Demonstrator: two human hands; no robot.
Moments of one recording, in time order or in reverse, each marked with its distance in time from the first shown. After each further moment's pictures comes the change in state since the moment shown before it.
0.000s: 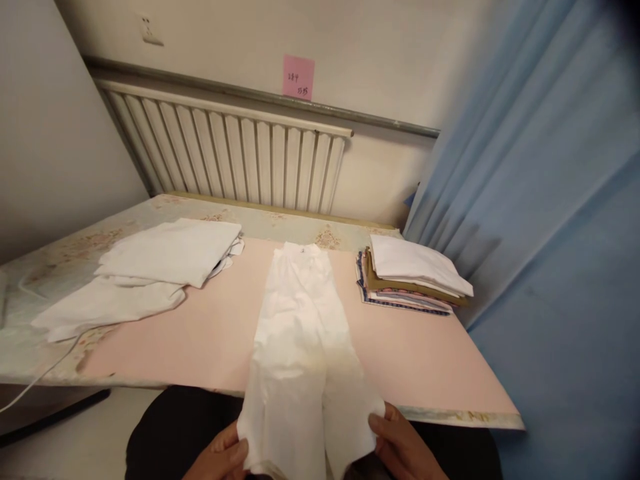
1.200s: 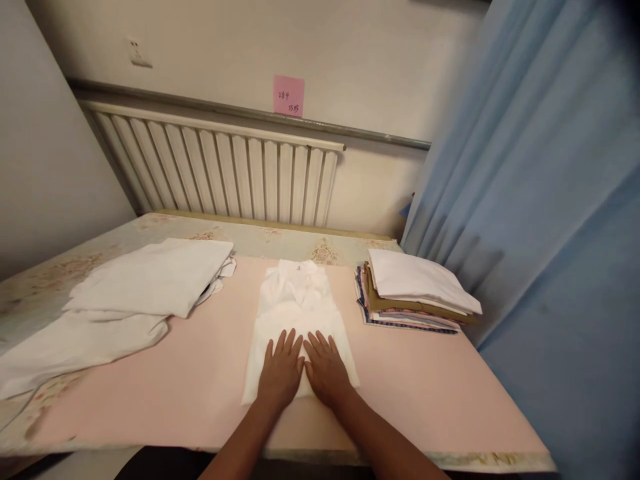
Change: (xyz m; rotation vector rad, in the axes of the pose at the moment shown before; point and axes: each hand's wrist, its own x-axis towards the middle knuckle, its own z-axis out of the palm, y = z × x) left_hand 0.224 0.020 0.048 1.709 0.332 0.955; right_hand 0.212 -0.009 0.039 -1.564 0.213 -0.914
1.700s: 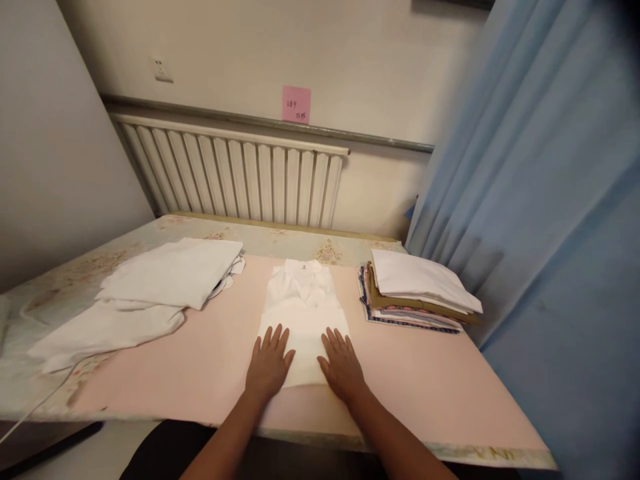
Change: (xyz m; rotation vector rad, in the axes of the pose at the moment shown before) left_hand -0.018 -0.032 -0.013 0.013 -0.075 -0.141; right_hand -0.025 0.015 -0.016 -0.033 -0.006 0.098
